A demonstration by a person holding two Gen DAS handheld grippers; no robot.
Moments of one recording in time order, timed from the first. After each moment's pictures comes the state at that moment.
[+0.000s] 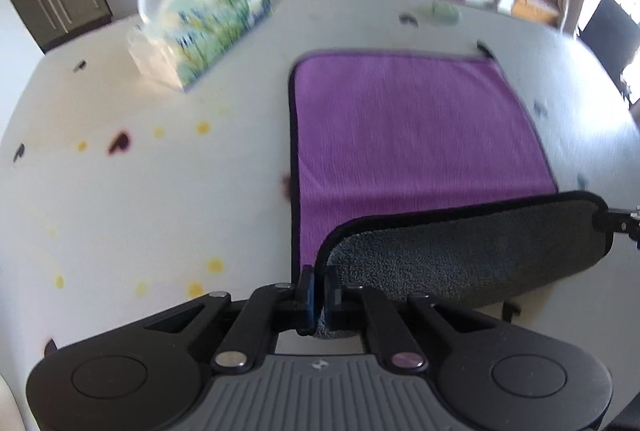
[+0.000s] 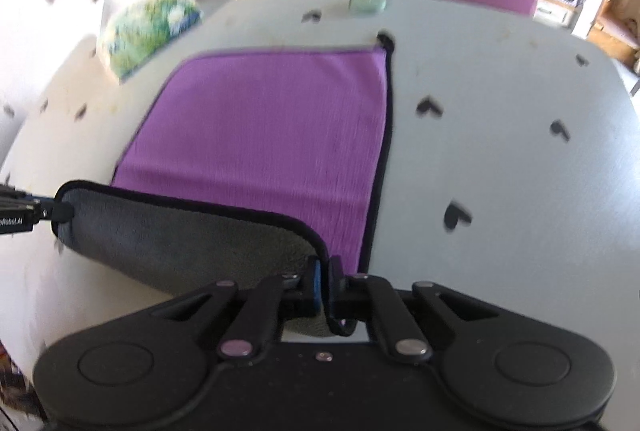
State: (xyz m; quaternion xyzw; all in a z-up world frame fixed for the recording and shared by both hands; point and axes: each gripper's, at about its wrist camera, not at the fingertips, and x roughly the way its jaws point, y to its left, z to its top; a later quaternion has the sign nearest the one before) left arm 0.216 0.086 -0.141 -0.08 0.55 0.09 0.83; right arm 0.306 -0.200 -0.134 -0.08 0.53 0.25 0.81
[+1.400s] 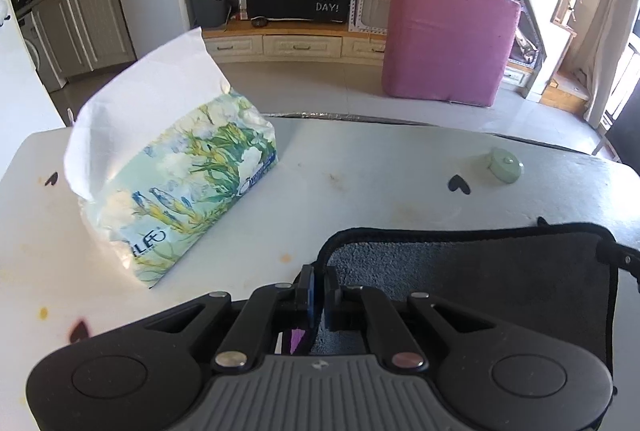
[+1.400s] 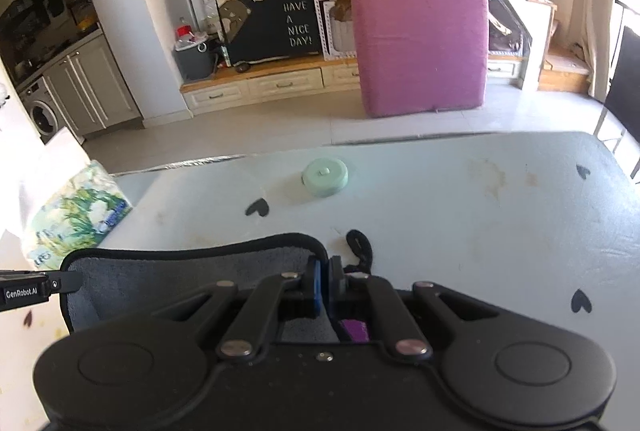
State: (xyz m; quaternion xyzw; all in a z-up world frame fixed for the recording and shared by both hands) left arm 0.390 0.123 -0.150 -0.10 0.46 0.15 0.87; right arm 0.457 -0.141 -0.134 0.00 0.42 0.18 0.89
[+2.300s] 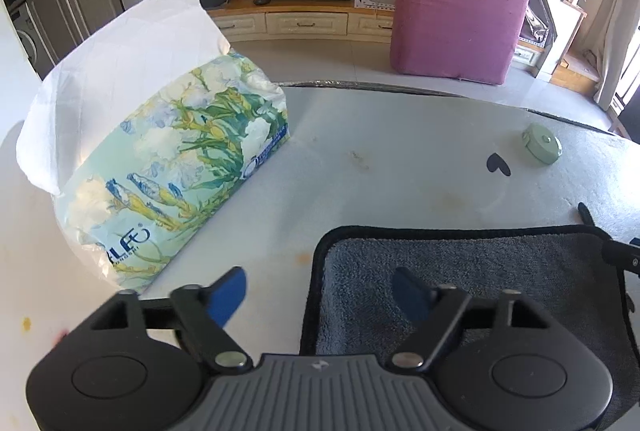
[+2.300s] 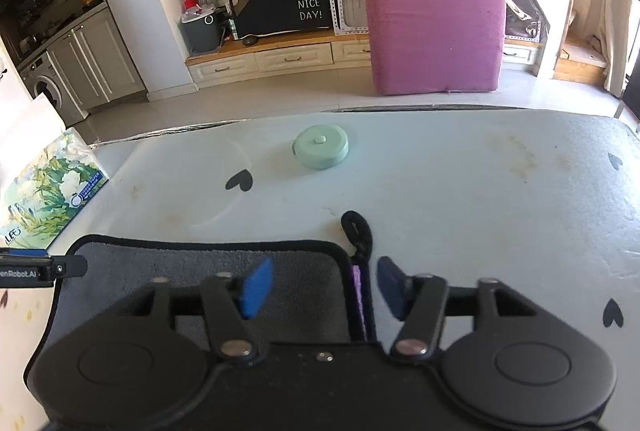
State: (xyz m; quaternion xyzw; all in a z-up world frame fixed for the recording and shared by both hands) left arm 0.410 0.145 -0.188 -0.10 0.49 0.15 0.85; right arm 0.485 -0.141 -0.171 -0.02 0.44 0.20 0.87
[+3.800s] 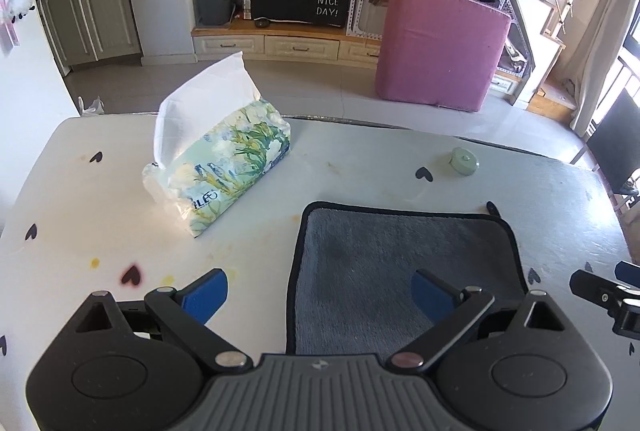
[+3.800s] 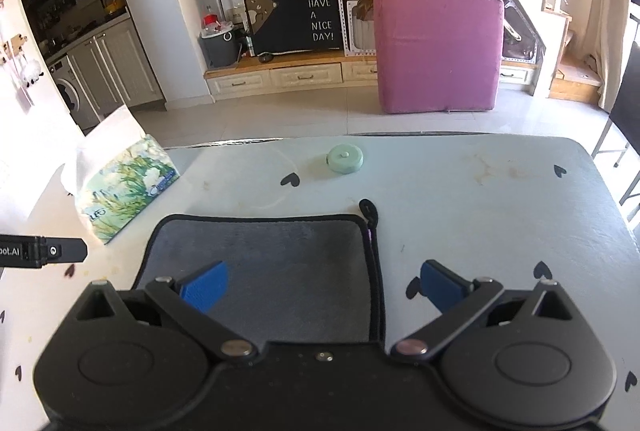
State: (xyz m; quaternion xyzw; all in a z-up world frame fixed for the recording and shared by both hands) left arm 0.300 0.109 -0.066 -0.12 0.46 0.14 0.87; right arm 0.379 -0.169 -0.068 -0.03 0.42 0.21 0.88
